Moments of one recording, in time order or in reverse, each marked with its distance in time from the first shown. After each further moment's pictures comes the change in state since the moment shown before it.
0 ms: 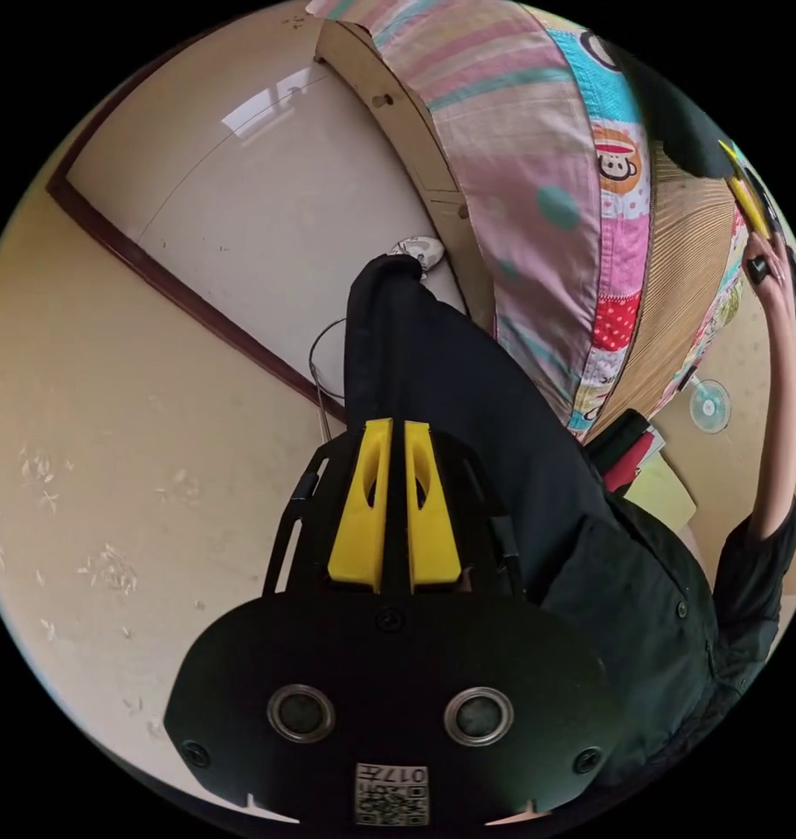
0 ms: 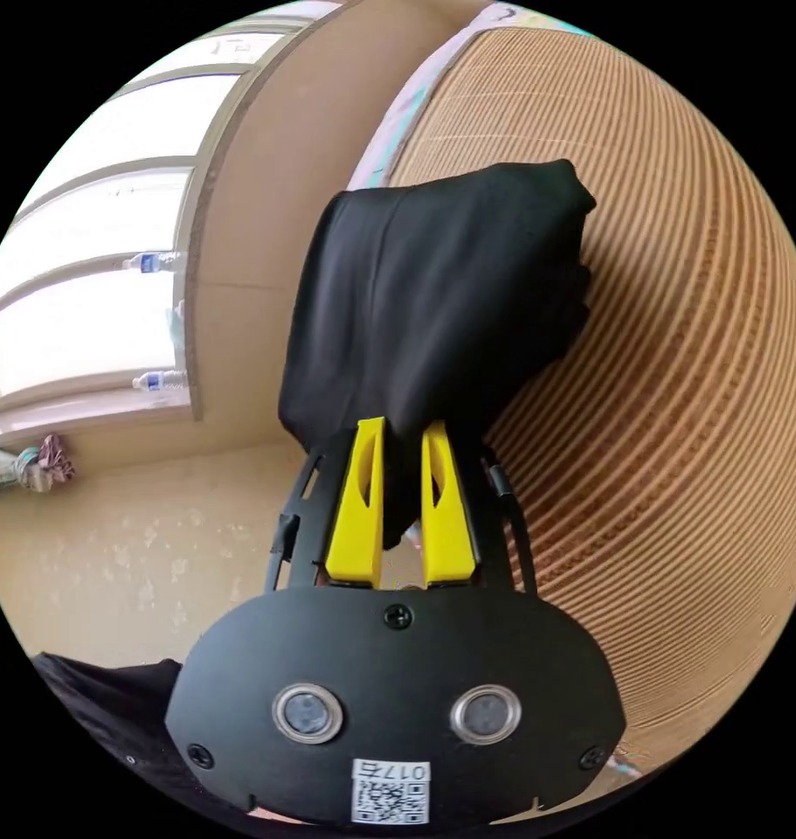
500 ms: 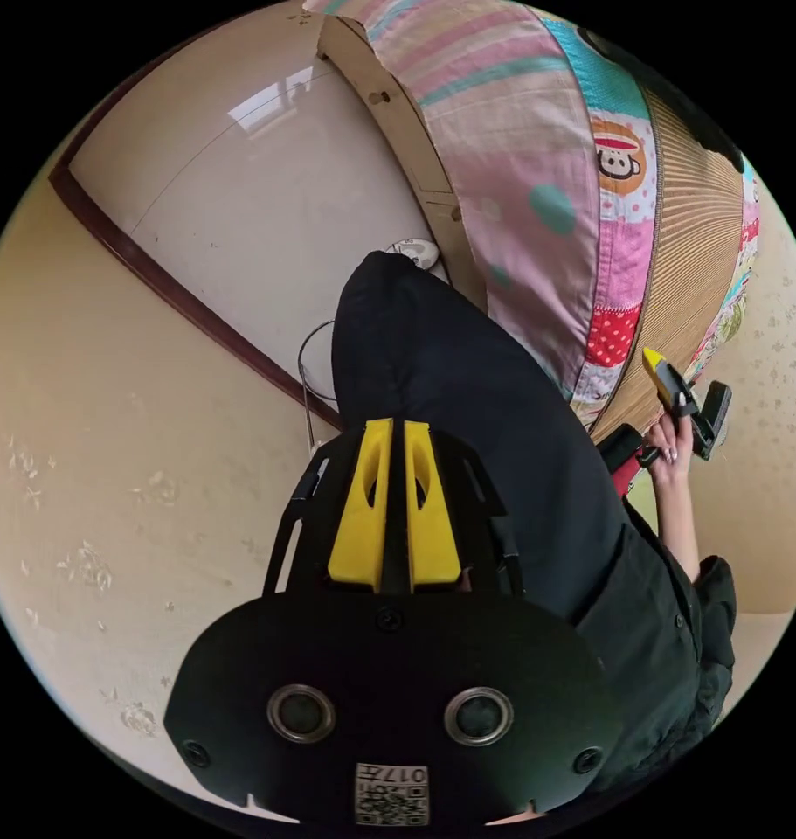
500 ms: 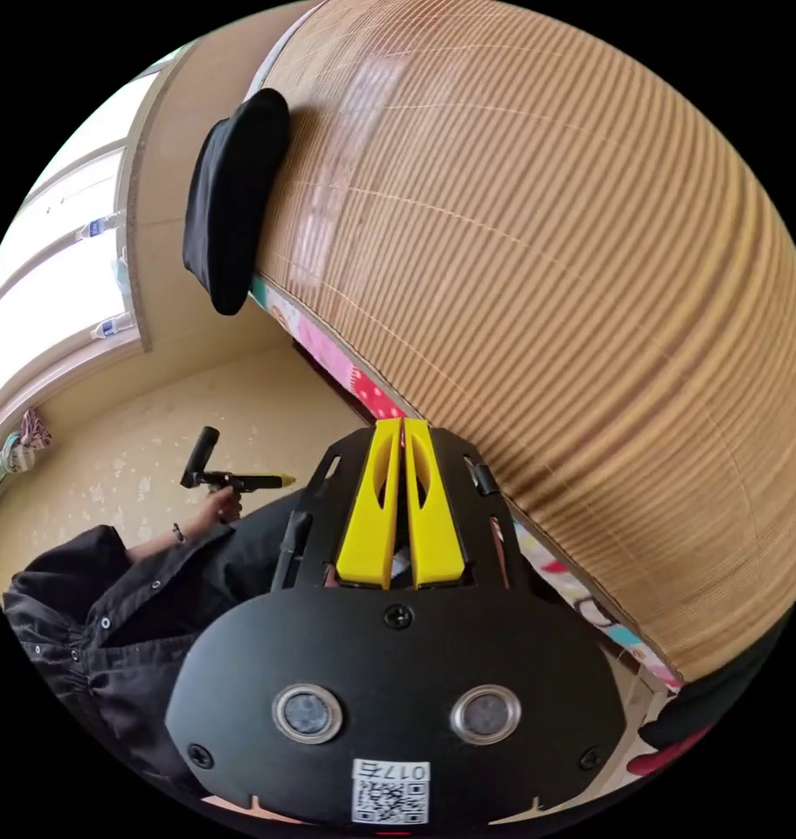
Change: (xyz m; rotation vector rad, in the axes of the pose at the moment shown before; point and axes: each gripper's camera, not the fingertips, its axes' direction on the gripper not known) left arm 0.042 -0.080 -0.024 -0.016 -0.039 -0.013; right arm 0.050 0.185 -0.129 -0.204 0.205 0.203
